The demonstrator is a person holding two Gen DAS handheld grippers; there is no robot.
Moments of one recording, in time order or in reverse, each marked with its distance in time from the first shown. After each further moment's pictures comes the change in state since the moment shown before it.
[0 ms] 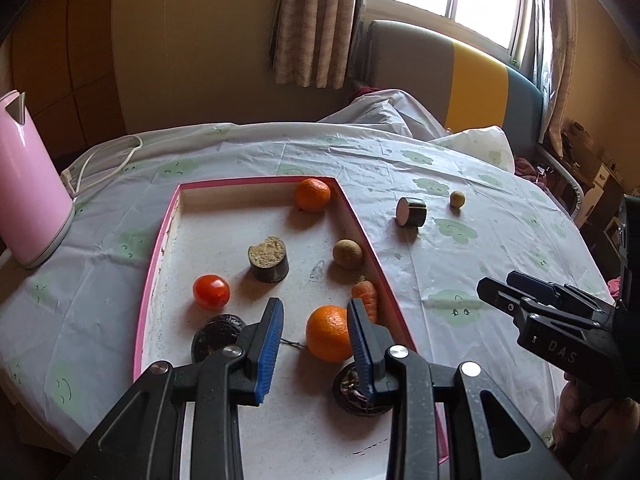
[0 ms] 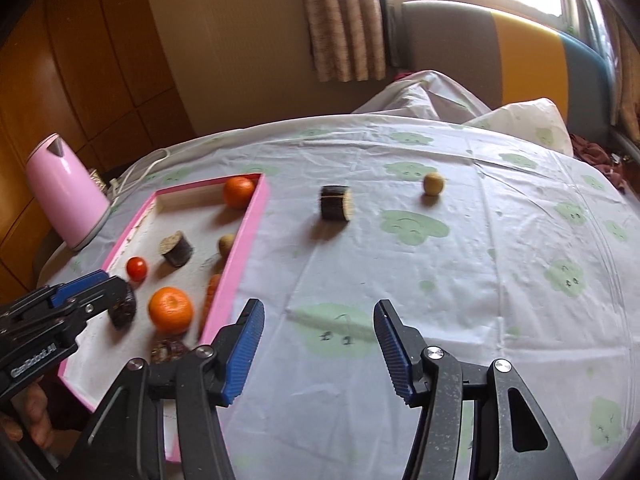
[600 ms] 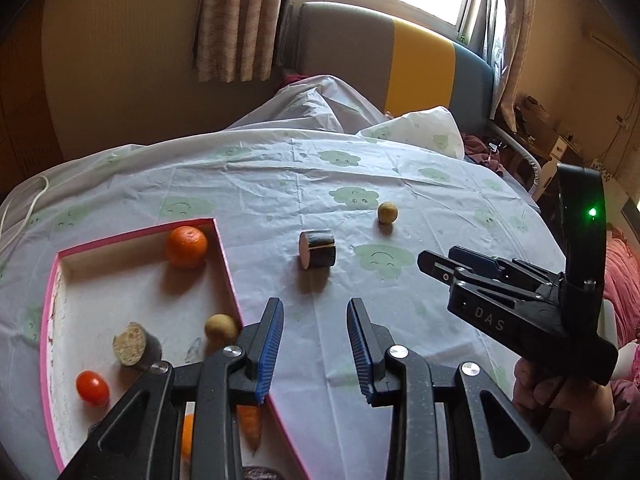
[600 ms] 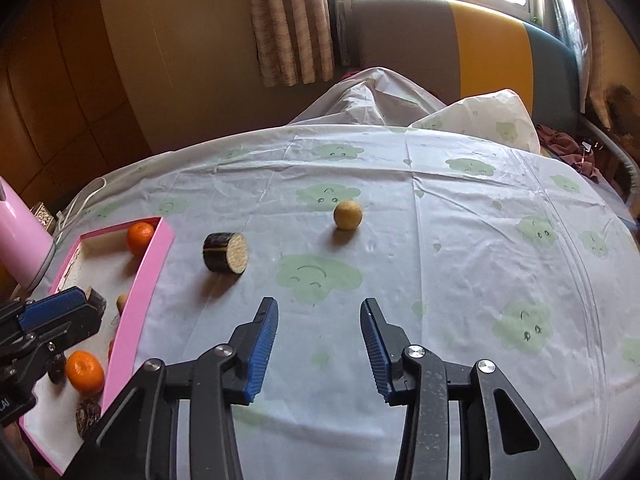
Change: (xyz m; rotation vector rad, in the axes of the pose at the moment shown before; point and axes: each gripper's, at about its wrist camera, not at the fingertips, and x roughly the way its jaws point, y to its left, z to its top) left arm 0.062 -0.076 0.061 0.110 0.062 -0.174; right arm 0.038 -0.072 0.053 0.057 -0.011 -0.109
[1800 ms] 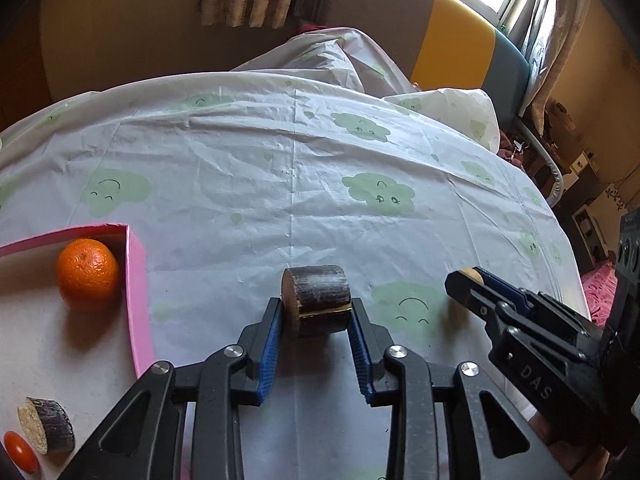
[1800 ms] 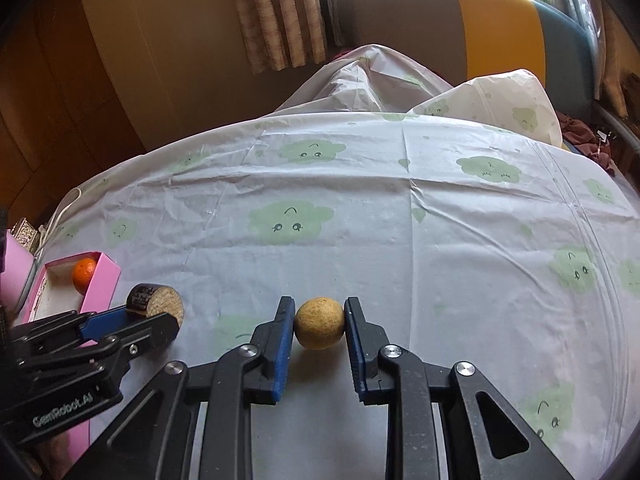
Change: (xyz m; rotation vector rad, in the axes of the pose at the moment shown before) left arm 0.109 0.008 0.035 -0.133 0.143 -0.025; right arm 0.061 -0.032 0.027 0.021 0.071 0.034
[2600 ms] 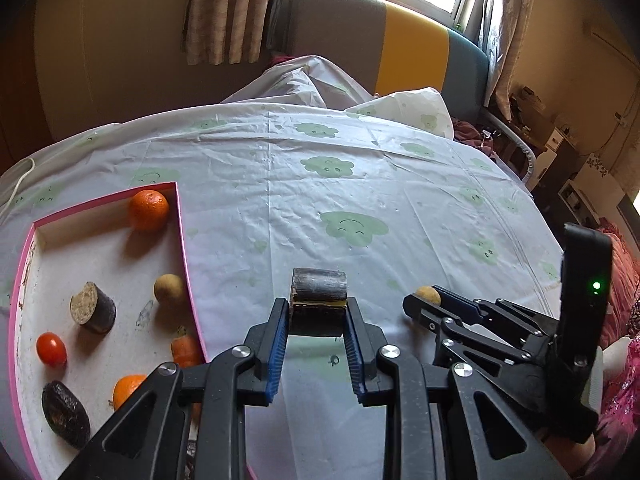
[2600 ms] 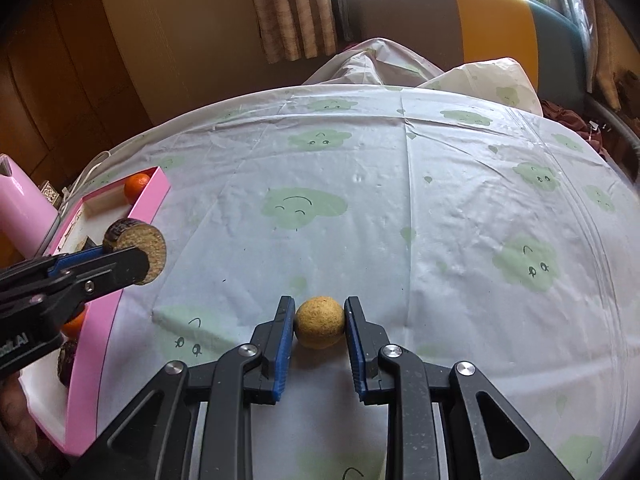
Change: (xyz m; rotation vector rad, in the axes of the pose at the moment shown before) left arm -0.095 -0.028 -0.082 0.124 -0.102 0.009; right arm -0.059 0.019 -0.092 -0.004 -0.004 0.018
